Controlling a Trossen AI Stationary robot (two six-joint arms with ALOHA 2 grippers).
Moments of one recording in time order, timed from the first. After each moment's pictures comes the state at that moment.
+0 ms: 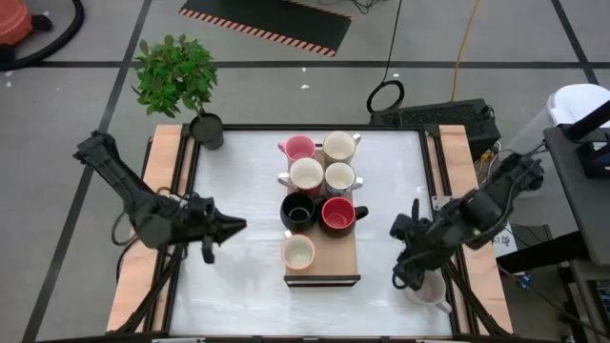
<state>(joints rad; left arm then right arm) -0.78 0.91 0.72 0.02 -0.92 -0.72 0.63 1.39 1.71 -1.35 -0.01 1.30</state>
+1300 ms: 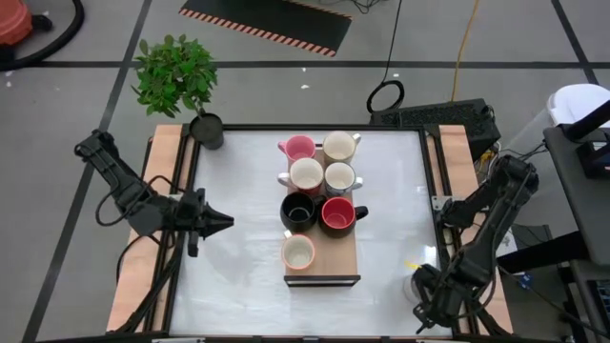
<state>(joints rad) -0.76 0.71 0.72 -0.35 -0.74 -0.71 1.01 1.39 1.09 -0.97 -0.35 2.00</state>
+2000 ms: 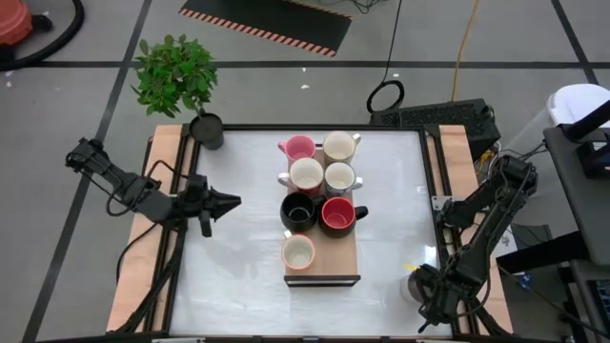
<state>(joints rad) -0.57 0.71 0.72 -0.27 -0.74 -0.74 1.05 1.39 0.91 -0.87 -0.39 1.89</state>
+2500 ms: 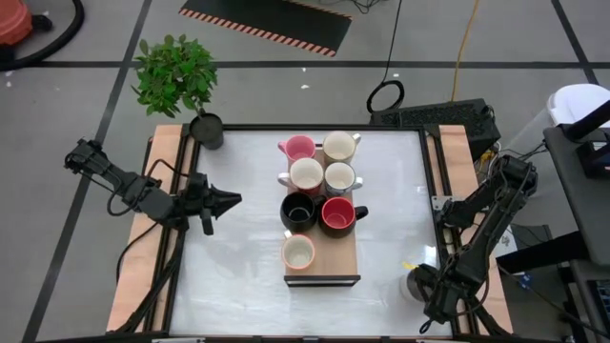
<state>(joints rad) -0.54 0.71 0.72 -0.26 -0.74 -0.71 1.06 1.39 0.88 -0.91 -0.39 1.71</state>
